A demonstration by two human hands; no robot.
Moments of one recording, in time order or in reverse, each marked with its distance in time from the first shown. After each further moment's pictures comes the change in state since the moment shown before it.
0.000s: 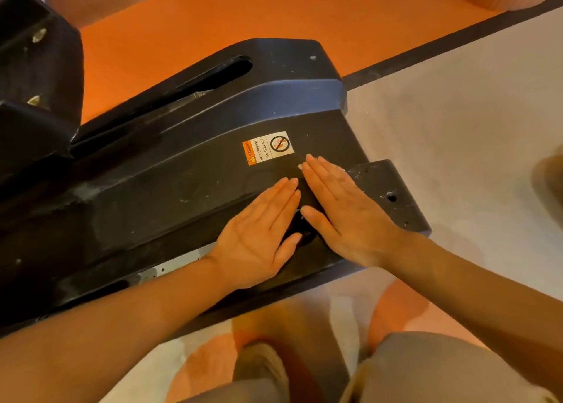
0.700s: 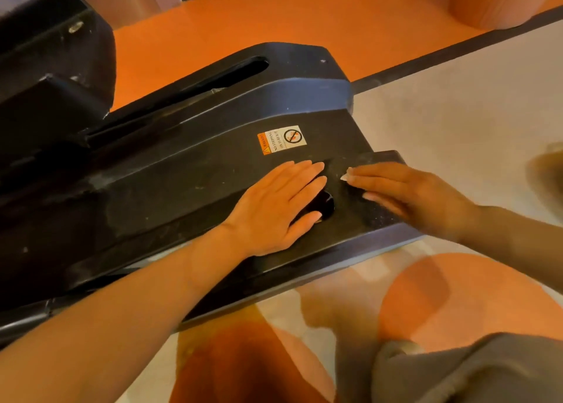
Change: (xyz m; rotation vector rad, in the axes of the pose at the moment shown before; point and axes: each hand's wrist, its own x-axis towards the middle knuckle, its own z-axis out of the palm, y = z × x) left_hand 0.001 -0.013 -0.006 0.036 0.034 0.128; right_hand -0.038 0.039 -0.030 -0.177 0.148 -0.300
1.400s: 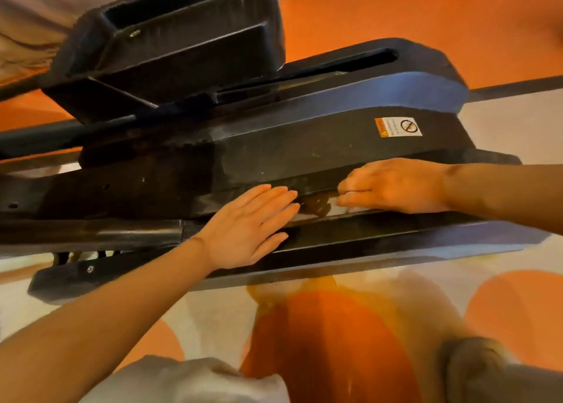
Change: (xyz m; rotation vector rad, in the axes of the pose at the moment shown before) left_hand -0.246 -0.074 -0.018 0.088 -0.004 -0.077; right_hand 0.151 -0.161 0.040 -0.316 -0.472 -0.665
